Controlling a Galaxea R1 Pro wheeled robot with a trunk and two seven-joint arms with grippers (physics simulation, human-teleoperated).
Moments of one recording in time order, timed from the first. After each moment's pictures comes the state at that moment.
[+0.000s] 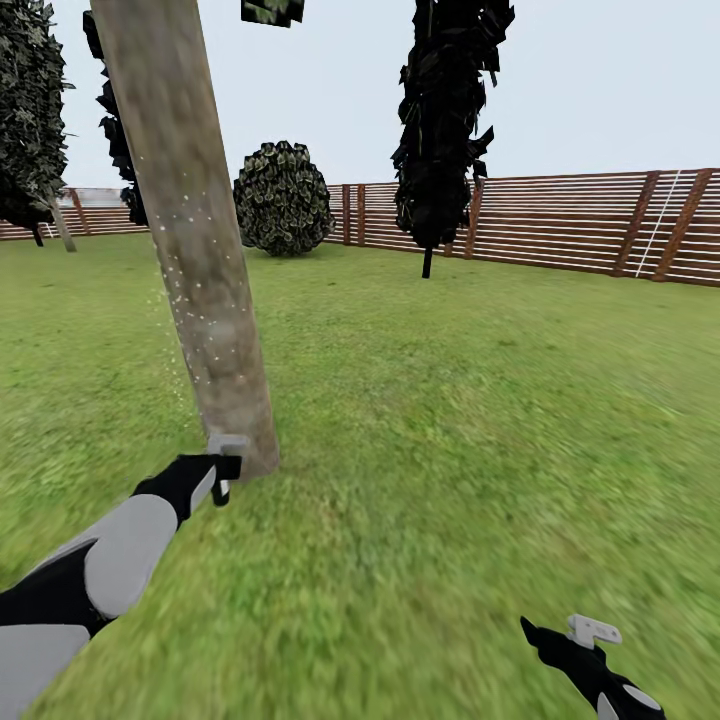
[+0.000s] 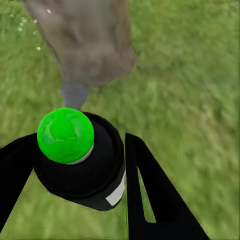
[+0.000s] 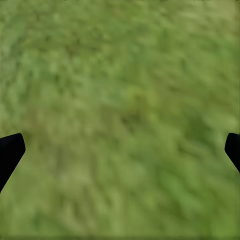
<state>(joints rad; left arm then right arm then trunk) -1.10 0.06 0.47 -0.20 -0.53 0.28 -0.03 -0.40 -0.15 -0.47 -0.43 0.05 -0.08 0.31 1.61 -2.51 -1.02</state>
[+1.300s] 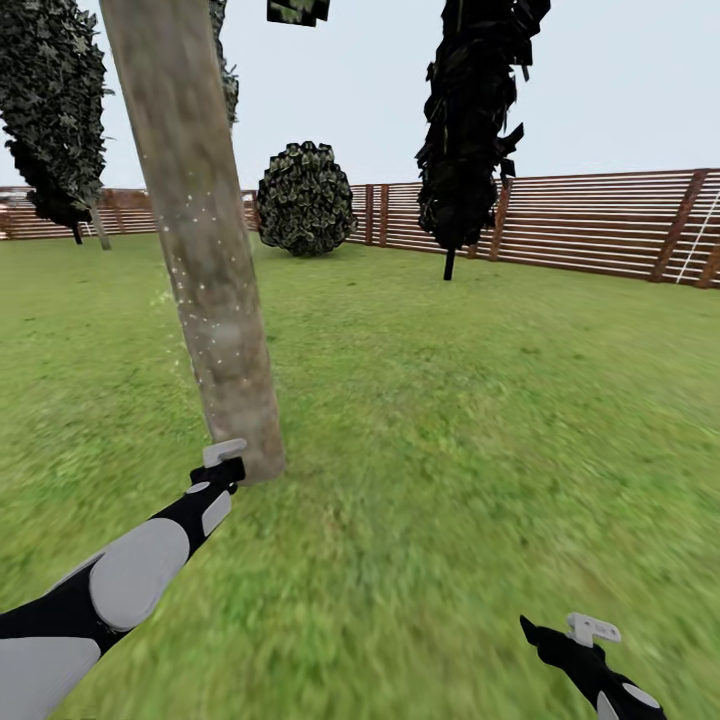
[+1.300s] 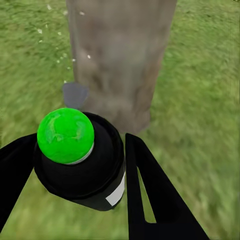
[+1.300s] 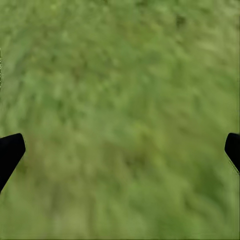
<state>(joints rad) -1.04 0.02 0.61 -0.11 -0.38 -0.17 0.16 -0.40 -0.15 -0.47 -0.43 0.06 -0.08 0.31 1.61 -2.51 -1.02</state>
